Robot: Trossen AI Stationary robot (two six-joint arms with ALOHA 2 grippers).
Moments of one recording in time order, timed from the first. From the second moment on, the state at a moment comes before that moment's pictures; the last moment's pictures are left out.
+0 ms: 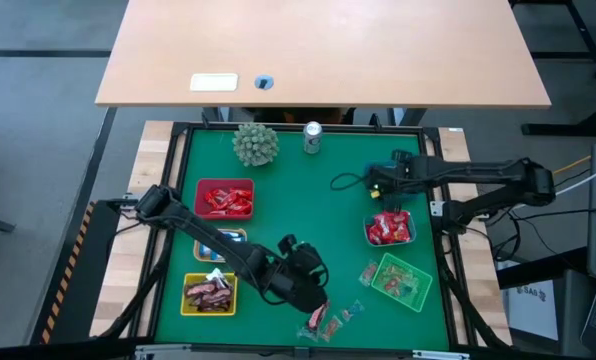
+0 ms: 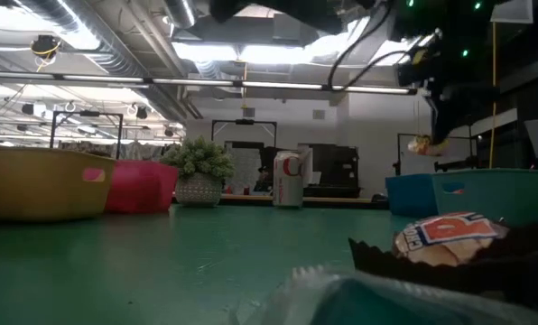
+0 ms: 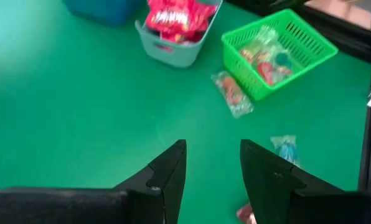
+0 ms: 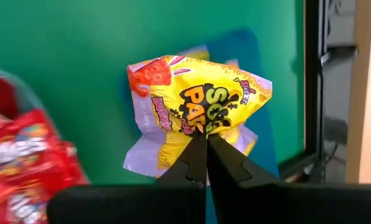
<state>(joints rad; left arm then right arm) -0.48 2.02 1.72 -0.61 -0.63 -0.84 -0.11 1.27 0.98 -1.15 0.41 0.01</state>
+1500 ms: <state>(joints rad) -0.45 2.02 1.72 -0.52 -0.30 -0.77 -0.22 1.27 1.15 -1.15 -0.36 0.05</state>
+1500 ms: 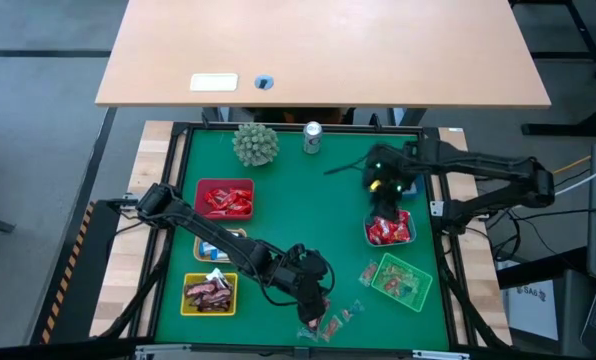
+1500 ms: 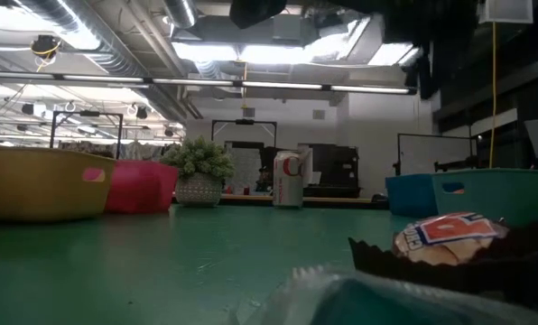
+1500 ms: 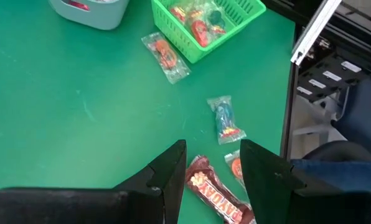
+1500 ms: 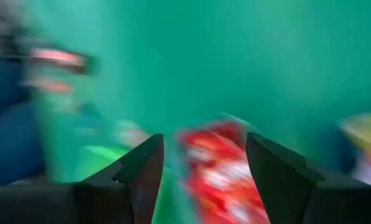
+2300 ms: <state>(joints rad) -0.45 2.02 1.72 -0.52 -0.30 -0.77 0.50 1.46 1.13 -0.73 0.14 0.34</state>
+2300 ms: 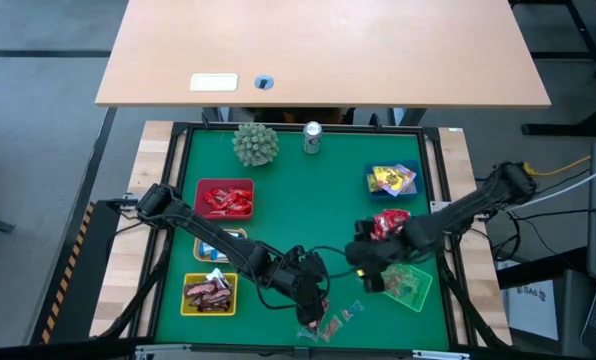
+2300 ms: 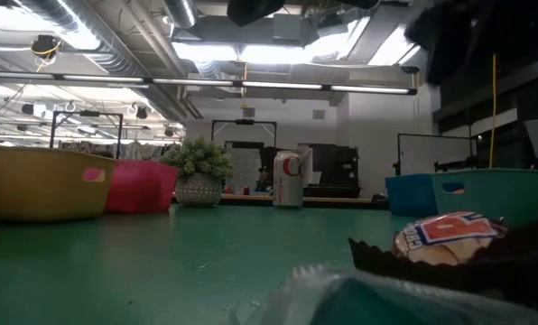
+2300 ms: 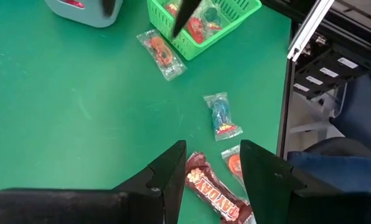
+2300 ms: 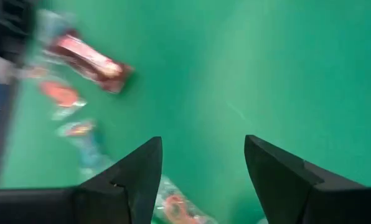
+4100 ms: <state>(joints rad) -0.46 2.02 1.72 -0.52 -0.30 -0.77 0.58 1.74 1.13 -0.78 0.09 0.40</state>
